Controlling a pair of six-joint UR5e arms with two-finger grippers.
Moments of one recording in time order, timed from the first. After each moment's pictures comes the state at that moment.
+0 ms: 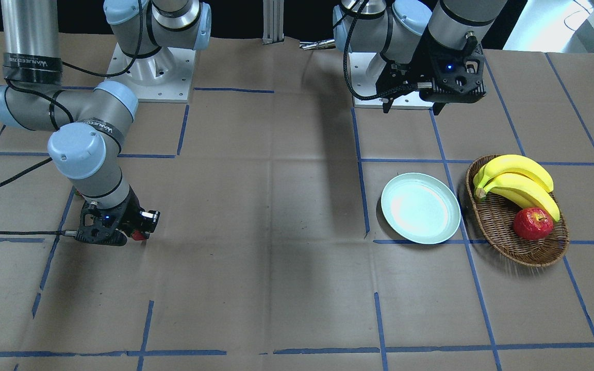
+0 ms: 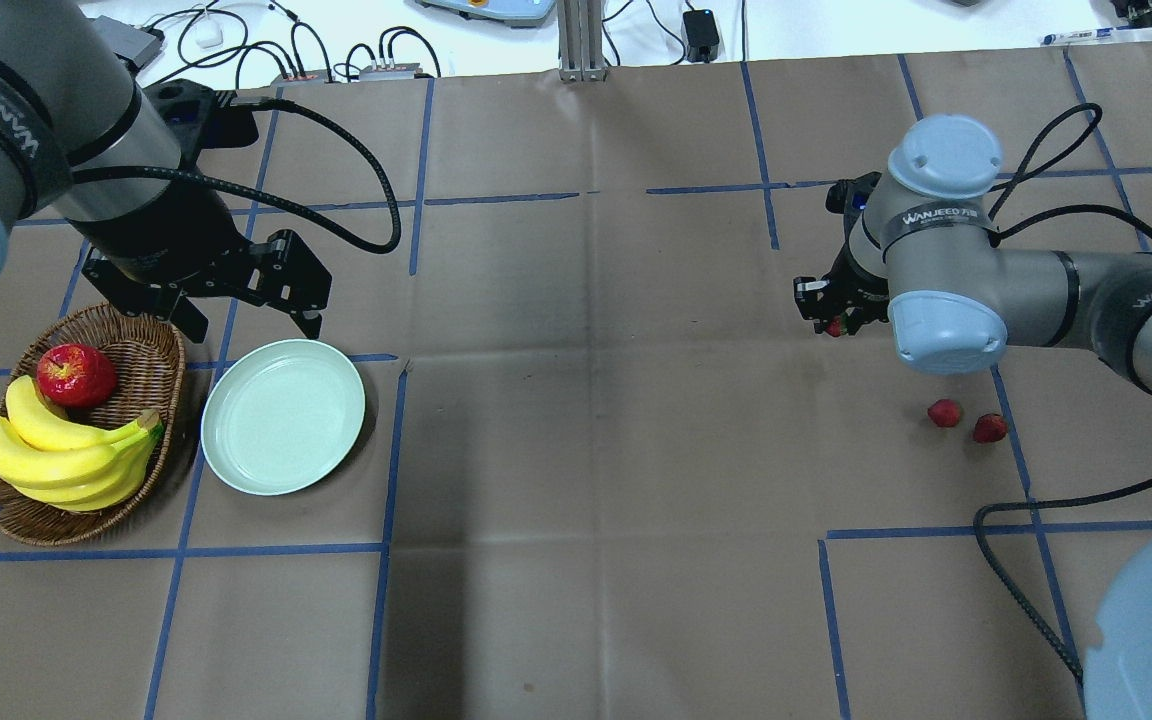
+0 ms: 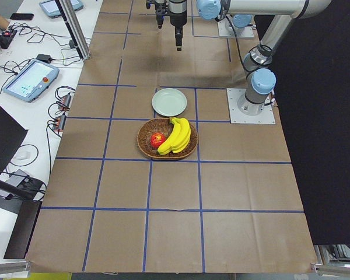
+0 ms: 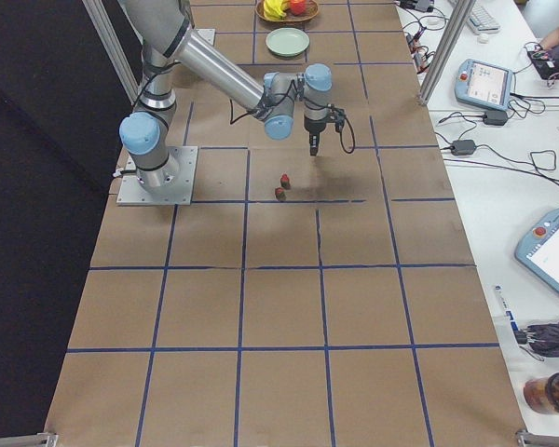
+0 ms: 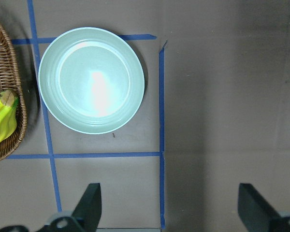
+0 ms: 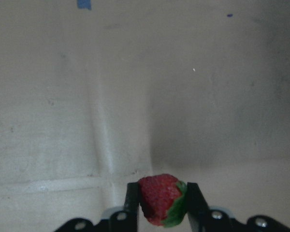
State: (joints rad) left arm -1.54 -1.45 -1.69 -1.64 1.57 0.05; right arm 1.49 -1.25 1.95 -2.34 -1.57 0.01
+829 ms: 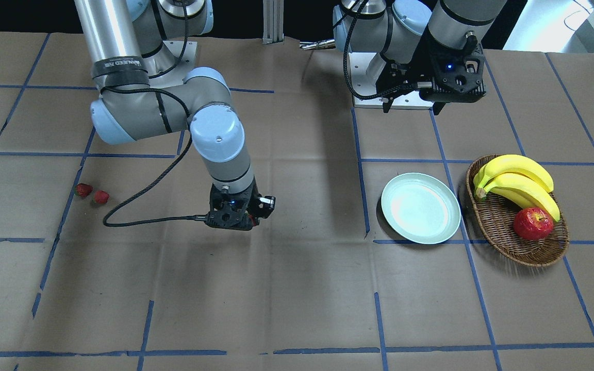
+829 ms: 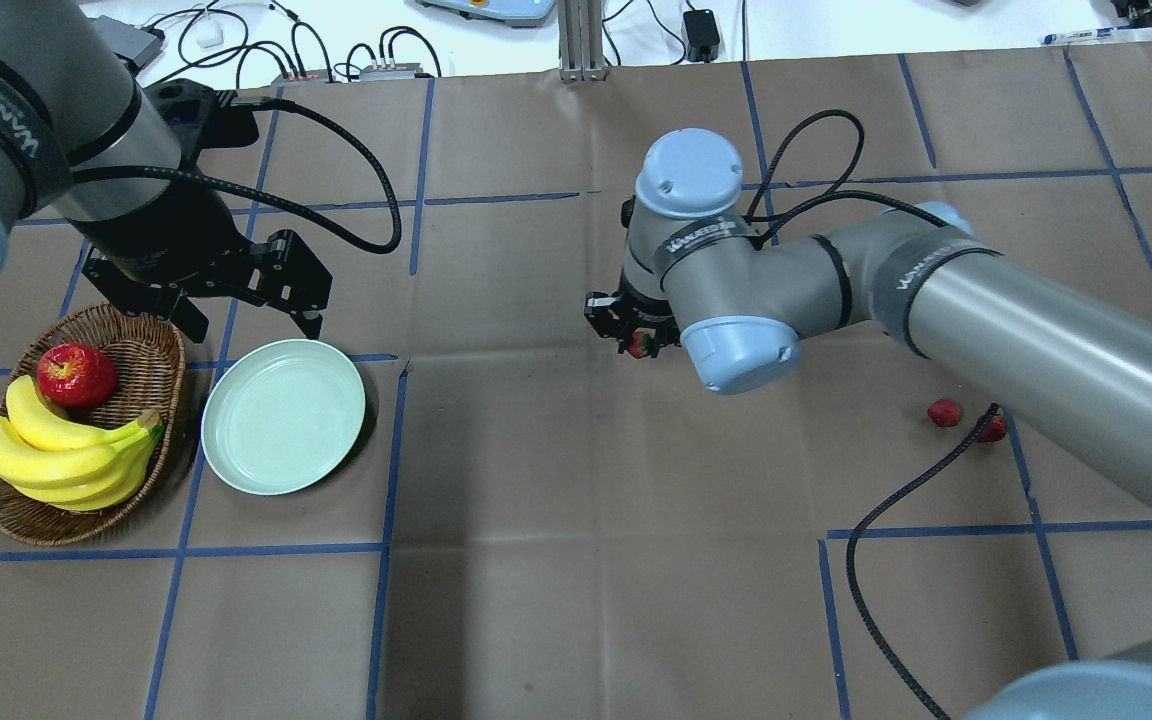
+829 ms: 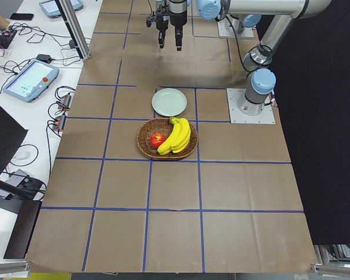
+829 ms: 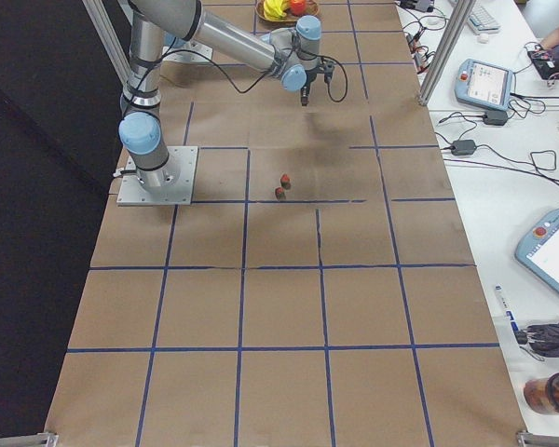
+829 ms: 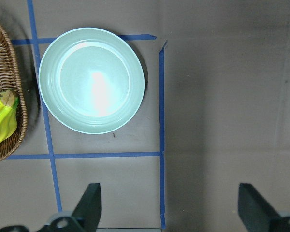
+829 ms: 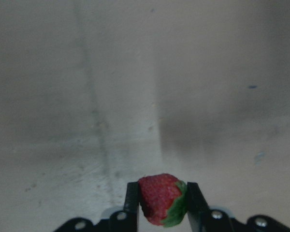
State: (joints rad) left arm -1.54 -1.45 -1.69 -1.64 1.56 0.05; right arm 1.90 -1.15 1.80 -2.28 -1.48 0.47
